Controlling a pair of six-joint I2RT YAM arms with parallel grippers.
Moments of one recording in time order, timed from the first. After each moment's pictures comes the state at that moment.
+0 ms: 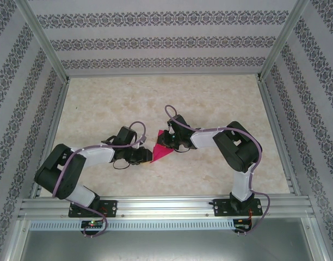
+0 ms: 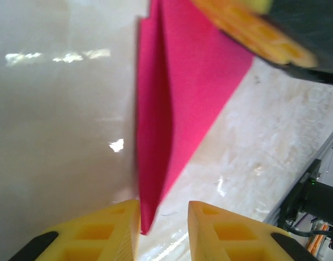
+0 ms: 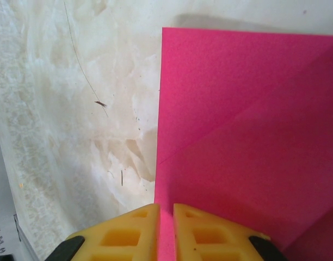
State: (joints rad) left arm -0.50 1.49 0.59 -0.11 0.62 -0.69; right arm 0.67 1.93 0.95 0.11 -0.40 0.93
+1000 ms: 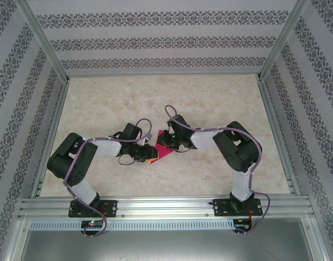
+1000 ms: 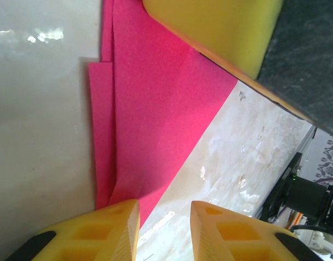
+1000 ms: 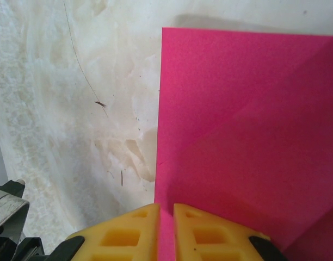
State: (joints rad) left arm -0.51 1.68 0.69 -0.06 0.72 -0.68; right arm 0.67 1.93 0.95 0.11 -0.40 0.93
